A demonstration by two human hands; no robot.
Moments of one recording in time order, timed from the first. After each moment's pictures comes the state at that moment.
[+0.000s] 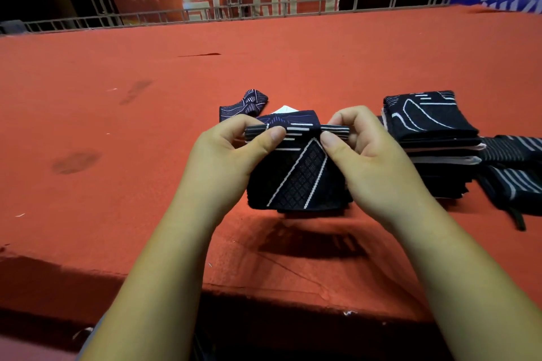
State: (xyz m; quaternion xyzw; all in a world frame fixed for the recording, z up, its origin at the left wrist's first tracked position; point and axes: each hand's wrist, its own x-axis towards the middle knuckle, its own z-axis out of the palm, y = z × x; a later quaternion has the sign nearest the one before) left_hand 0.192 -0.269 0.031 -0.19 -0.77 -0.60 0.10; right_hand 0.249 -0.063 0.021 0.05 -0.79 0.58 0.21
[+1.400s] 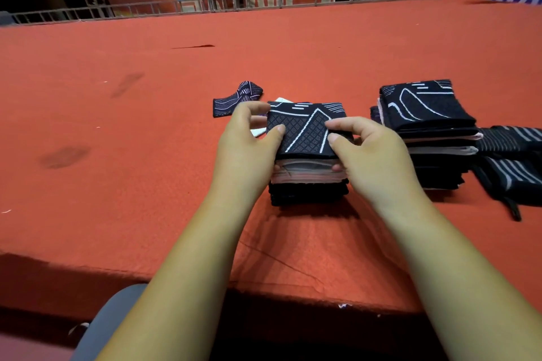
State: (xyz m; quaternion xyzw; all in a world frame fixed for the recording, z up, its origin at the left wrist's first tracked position) left_hand 0.164 -0.224 0.001 -0.14 -0.78 -0.59 0.15; right_hand 0.225 -0.044 -0.005 -0.09 -0.81 0.51 0.28
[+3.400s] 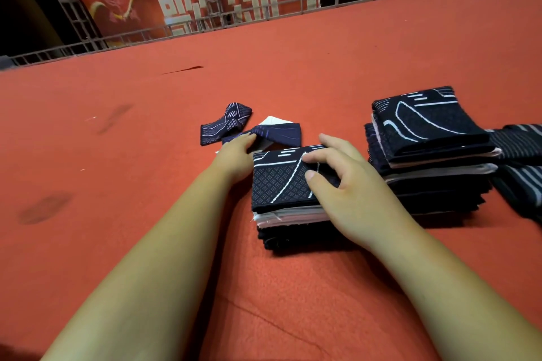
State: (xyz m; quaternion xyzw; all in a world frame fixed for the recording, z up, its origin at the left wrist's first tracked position) left_hand -0.053 -0.218 -0.061 -0.23 -0.96 -0.18 0.03; right_hand 0.194 -0.031 -0.027 0.00 -0.87 0.44 0.23
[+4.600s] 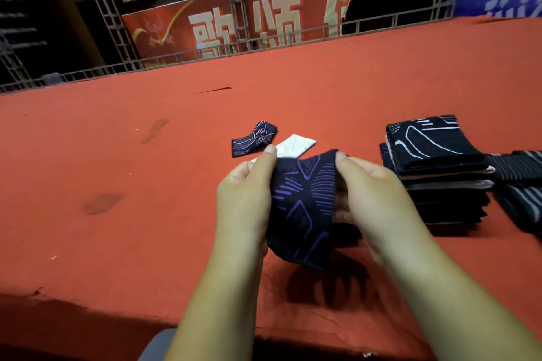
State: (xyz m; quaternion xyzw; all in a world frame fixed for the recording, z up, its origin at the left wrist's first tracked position) left_hand 0.201 -0.226 0.043 0.02 -0.63 -0.78 0.02; right_hand 0.246 -0.081 0.033 -0.07 -0.64 0.76 0.14
